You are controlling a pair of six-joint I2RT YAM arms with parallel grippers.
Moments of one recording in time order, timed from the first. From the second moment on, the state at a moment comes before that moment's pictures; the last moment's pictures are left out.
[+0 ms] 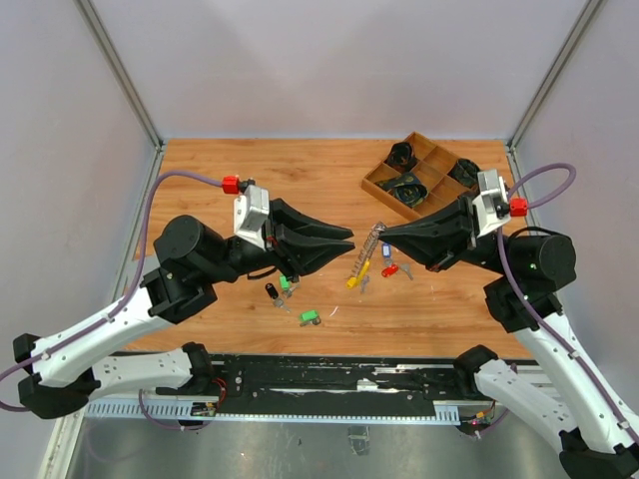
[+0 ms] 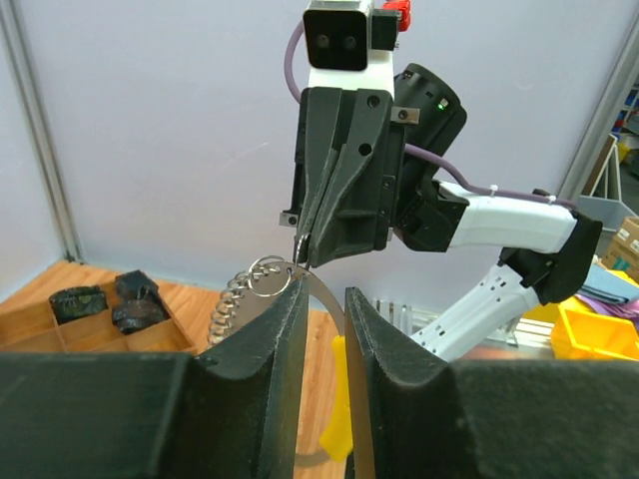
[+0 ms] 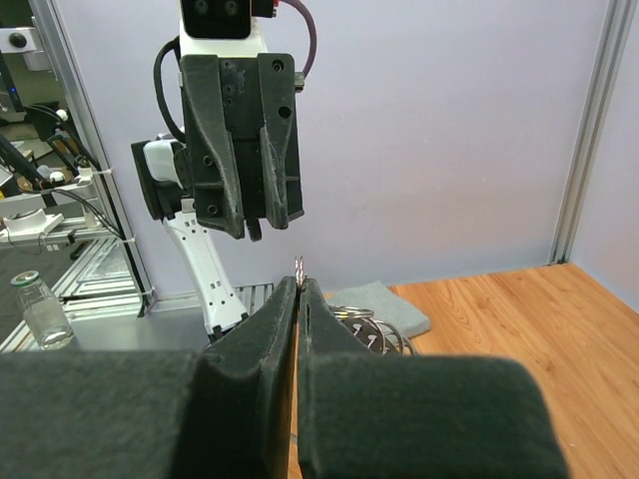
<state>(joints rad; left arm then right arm) -1.06 0.94 1.13 0.16 0.28 -0.21 0.50 0.74 0.92 0.43 -0.85 0.55</state>
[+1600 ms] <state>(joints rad) -1.06 1.05 1.11 0.33 0.35 -0.24 0.50 0.75 0.91 0.53 -0.89 0.57</state>
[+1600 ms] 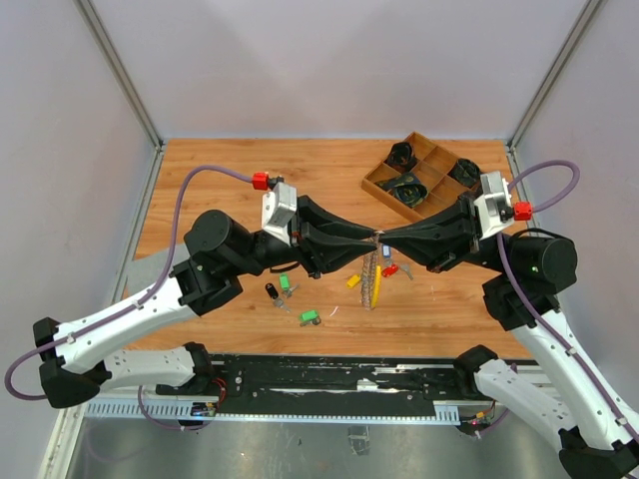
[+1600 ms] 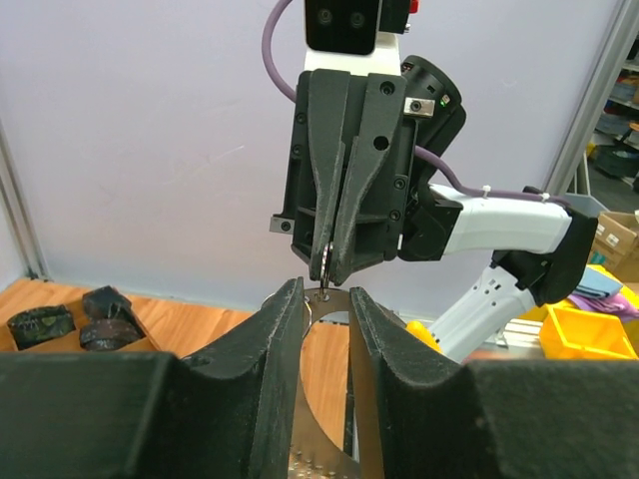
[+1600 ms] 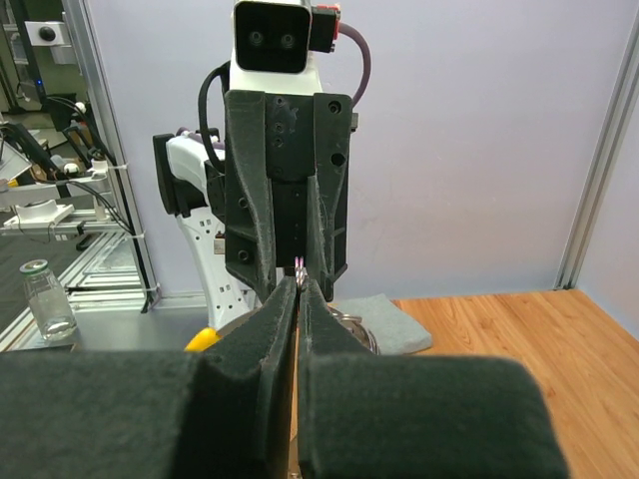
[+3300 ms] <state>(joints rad) -1.07 1.24 1.61 -0.71 0.29 0.07 0.63 0.76 1.18 -0.47 -0.86 -0.15</state>
